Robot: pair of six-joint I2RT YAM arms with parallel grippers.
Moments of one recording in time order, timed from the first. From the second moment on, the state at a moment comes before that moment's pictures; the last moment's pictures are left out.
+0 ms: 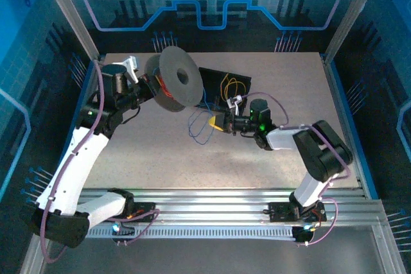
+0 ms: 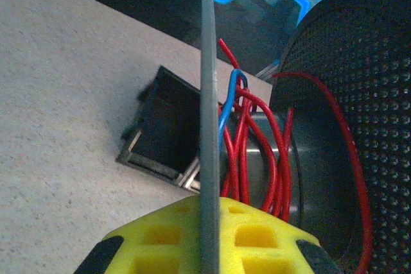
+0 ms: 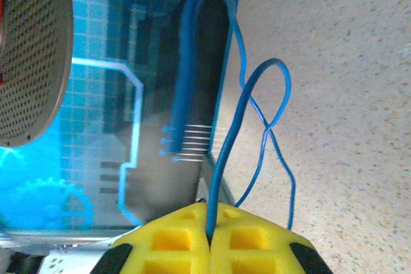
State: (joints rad) left arm -0.23 1.10 1.25 -0.58 0.15 -0.70; right arm 0.47 1.65 0.66 0.71 -0.86 1.12
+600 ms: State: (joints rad) left arm -0.21 1.38 1.46 -0.53 -0.21 -0.69; right arm 0.84 1.15 0.88 -0.30 -0.31 0.52
